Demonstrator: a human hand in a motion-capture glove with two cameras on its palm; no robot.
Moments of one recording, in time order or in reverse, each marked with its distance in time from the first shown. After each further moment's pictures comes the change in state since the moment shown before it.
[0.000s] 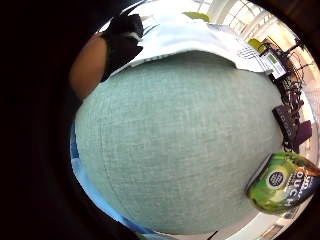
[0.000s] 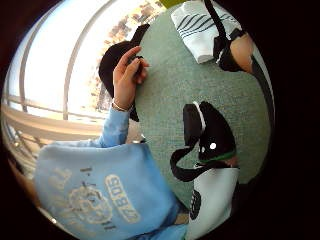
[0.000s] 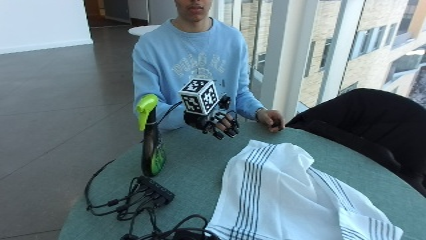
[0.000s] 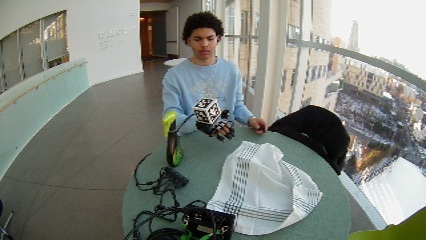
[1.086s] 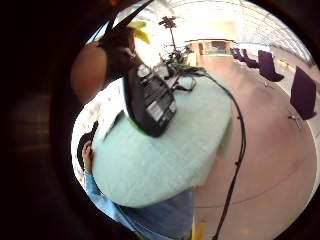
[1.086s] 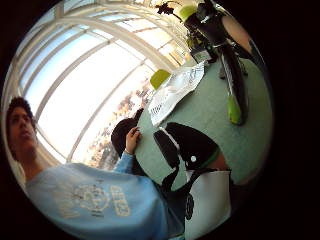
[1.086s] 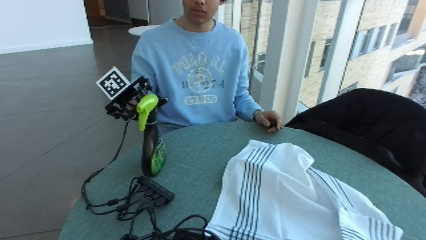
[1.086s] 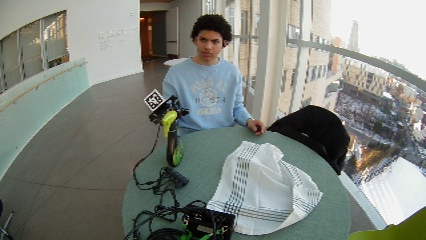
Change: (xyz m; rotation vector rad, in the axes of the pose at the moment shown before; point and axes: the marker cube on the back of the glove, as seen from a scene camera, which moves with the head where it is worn) arm 0.114 0.182 -0.104 0.821 -0.061 0.515
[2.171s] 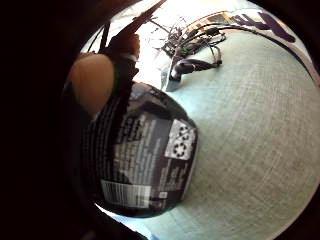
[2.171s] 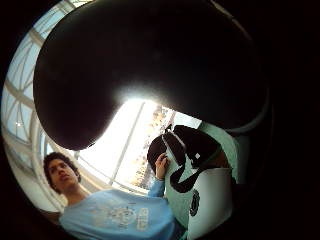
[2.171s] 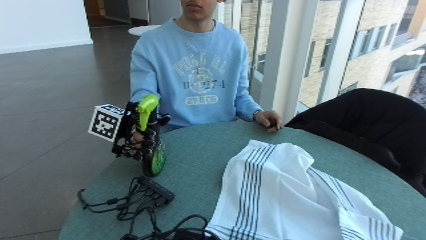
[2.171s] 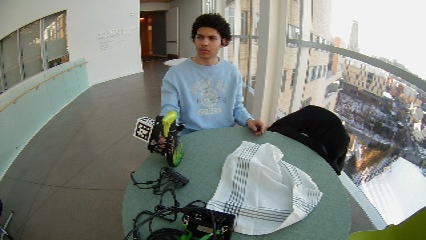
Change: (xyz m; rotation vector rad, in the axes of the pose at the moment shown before) arm 0.037 -0.075 0.092 -0.080 -0.447 0.265
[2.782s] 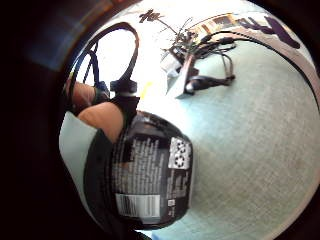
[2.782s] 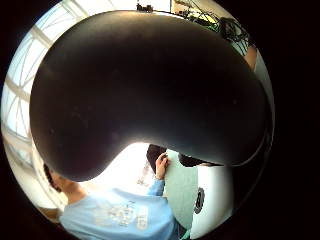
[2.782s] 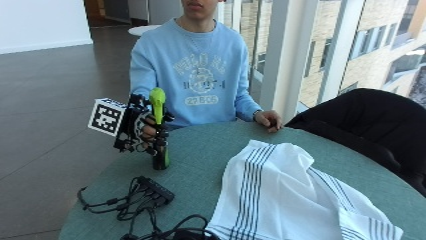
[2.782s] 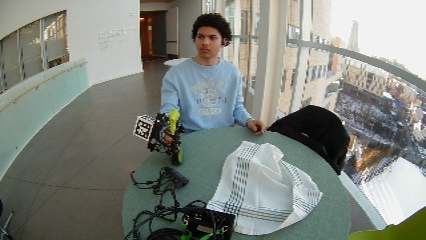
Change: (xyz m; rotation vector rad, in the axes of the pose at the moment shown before) arm -0.026 -0.015 0.006 -0.121 -0.005 -0.039
